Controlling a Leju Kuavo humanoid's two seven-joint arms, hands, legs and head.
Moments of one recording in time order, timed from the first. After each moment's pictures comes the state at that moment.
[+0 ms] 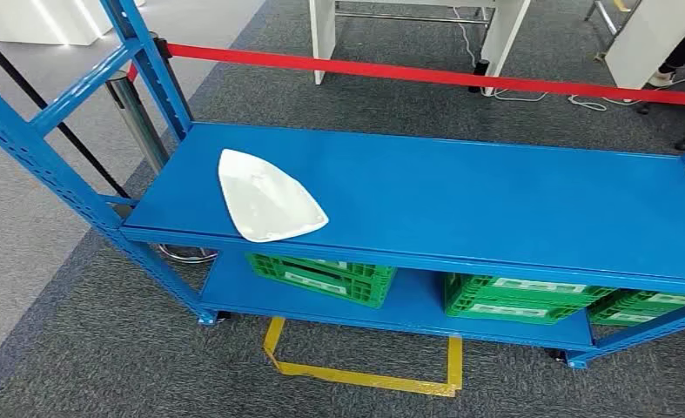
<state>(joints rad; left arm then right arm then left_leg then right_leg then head) 0.15 0.00 0.01 -0.40 0.00 0.00 0.00 0.15 0.00 0.01 -0.41 0.00 0.00 0.00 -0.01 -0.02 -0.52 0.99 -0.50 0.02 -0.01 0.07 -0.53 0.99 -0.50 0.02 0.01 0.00</state>
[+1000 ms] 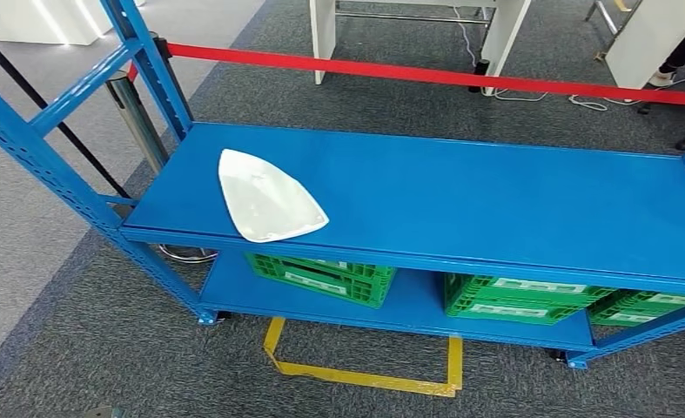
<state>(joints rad) 0.07 -0.01 0.03 -0.32 0.52 -0.03 -0.47 0.07 0.00 0.15 -0.23 -0.33 -0.20 -0.19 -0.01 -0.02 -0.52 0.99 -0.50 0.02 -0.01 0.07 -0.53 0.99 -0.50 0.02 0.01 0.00</state>
